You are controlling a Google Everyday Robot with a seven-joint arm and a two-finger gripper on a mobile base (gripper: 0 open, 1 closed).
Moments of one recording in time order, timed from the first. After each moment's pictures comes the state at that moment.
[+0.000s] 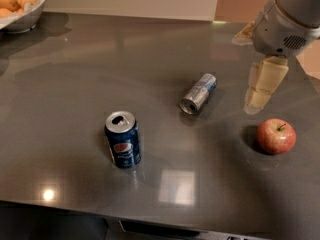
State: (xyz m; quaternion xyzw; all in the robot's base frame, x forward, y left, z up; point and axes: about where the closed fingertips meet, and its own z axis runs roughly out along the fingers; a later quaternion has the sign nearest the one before) arm 0.499 -0.179 0.961 -0.68 0.71 0.00 0.17
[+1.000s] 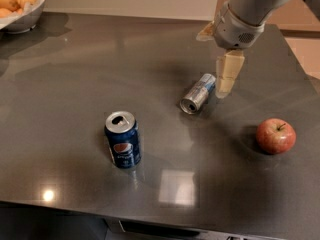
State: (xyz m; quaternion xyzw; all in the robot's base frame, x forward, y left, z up) arm 0.585 -0.131 0.926 -0.76 0.63 0.01 0.18
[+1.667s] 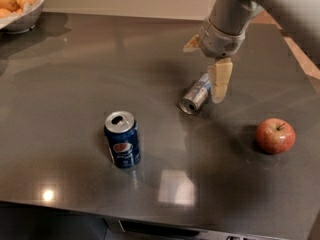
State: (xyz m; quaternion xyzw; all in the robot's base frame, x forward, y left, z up) arm 0.602 -0.115 0.889 -0.81 0.56 0.00 0.13
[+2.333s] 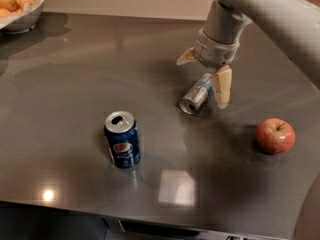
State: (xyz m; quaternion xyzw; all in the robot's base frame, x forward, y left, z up) arm 0.598 -0.116 0.860 -0.87 0.48 0.01 0.10
